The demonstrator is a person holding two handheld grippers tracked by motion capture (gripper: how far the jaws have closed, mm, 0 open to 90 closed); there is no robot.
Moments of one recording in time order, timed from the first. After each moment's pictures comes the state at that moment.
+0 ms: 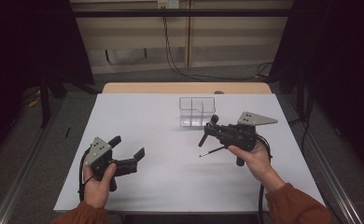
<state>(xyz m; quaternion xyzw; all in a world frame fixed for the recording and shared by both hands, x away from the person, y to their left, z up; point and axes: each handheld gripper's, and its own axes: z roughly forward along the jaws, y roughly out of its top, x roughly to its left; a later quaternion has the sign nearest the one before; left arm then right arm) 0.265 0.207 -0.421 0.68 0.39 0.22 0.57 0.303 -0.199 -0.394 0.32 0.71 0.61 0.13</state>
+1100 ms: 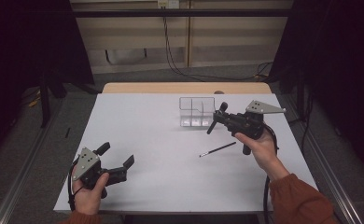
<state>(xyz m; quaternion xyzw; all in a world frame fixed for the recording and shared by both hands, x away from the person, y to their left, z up) 0.248 0.233 -0.434 0.68 0.38 0.26 0.57 0.329 -0.222 -0.382 0.34 0.70 0.61 0.17</state>
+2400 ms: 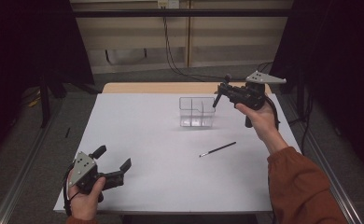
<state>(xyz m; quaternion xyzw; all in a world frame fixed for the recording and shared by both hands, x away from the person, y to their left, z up) 0.235 0.237 -0.431 0.68 0.38 0.27 0.57 0.393 -0.233 -0.344 0.37 0.69 0.58 0.23</state>
